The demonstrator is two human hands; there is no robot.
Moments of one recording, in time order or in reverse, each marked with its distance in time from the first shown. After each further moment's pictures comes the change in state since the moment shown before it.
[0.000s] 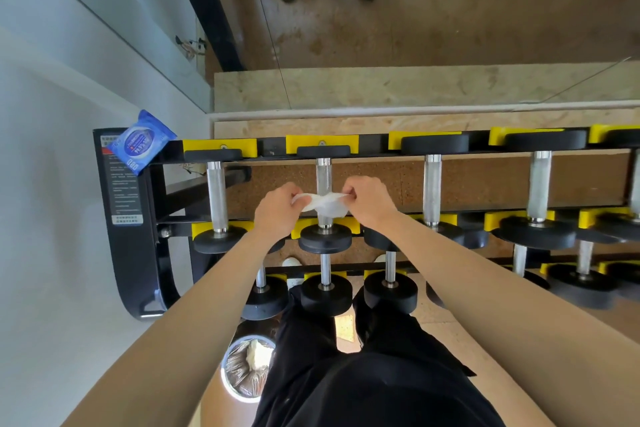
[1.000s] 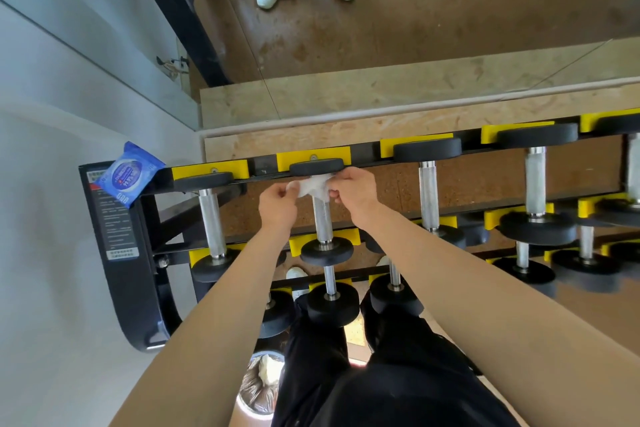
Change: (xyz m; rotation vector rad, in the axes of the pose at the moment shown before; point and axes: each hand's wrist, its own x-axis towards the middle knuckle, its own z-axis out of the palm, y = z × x) left_hand 0.040 0.026 0.004 -0.735 0.175 -0.369; right_hand 0.034 -0.037 -0.007 0.969 0.184 0.525
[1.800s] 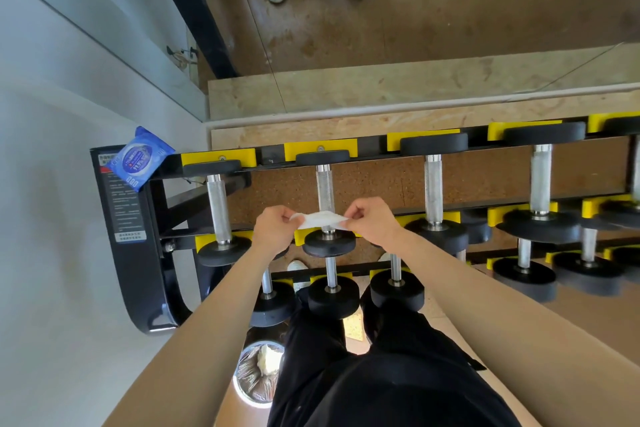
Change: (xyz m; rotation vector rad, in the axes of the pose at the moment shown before) left_hand -0.024 -0.041 -0.039 0.526 -0.220 0.077; right_hand -0.026 0.054 -0.040 -0.615 -0.273 -0.151
